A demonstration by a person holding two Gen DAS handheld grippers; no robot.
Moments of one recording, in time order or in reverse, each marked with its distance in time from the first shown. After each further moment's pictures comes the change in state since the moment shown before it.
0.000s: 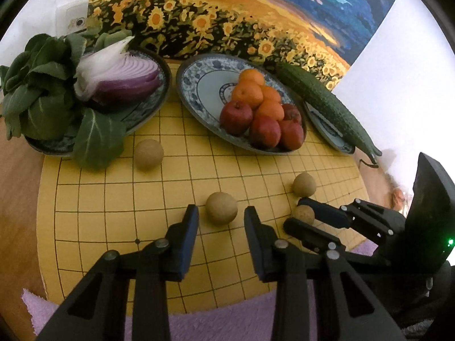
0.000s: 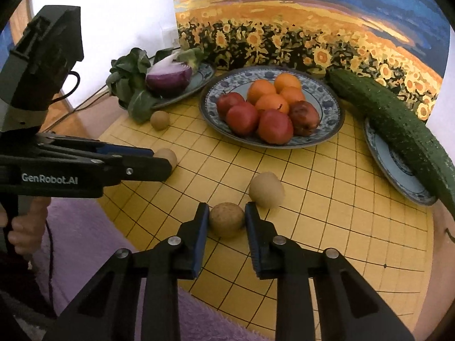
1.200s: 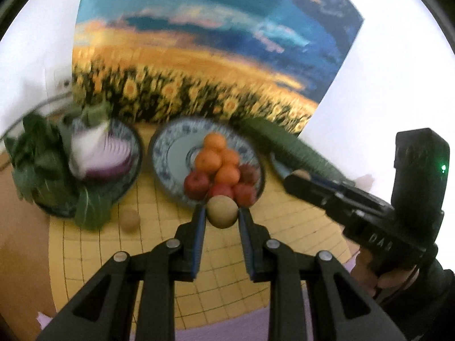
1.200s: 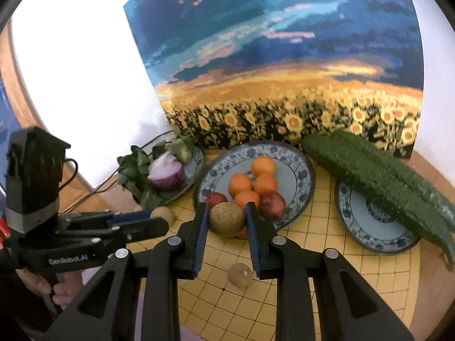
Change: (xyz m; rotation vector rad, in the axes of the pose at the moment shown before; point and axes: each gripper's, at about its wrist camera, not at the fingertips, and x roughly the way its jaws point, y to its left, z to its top) left arm -0.046 -0.034 0.027 0.067 -0.209 -0.057; right arm -0.057 -0.049 0.059 0.182 -0.234 0.116
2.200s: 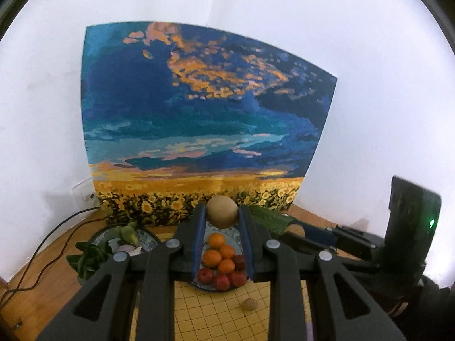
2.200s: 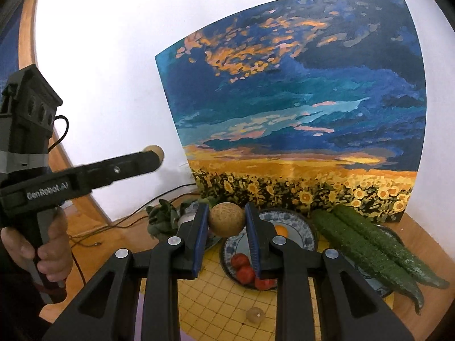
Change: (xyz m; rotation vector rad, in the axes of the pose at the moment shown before) left arm -0.090 -0.040 0.098 0.132 -0.226 0.081; right arm -0.055 0.035 0.060 -0.063 -0.167 0.024
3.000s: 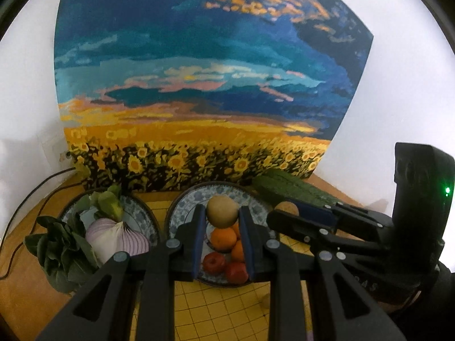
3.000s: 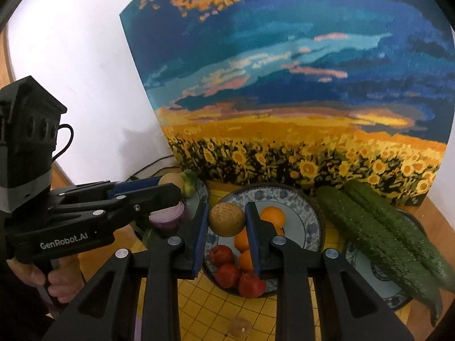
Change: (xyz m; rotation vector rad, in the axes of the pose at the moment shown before) left arm 0.094 0.031 -0.041 -0.050 0.178 -0.001; right arm 0.081 -0.034 -0.024 0.039 0.153 -0.005
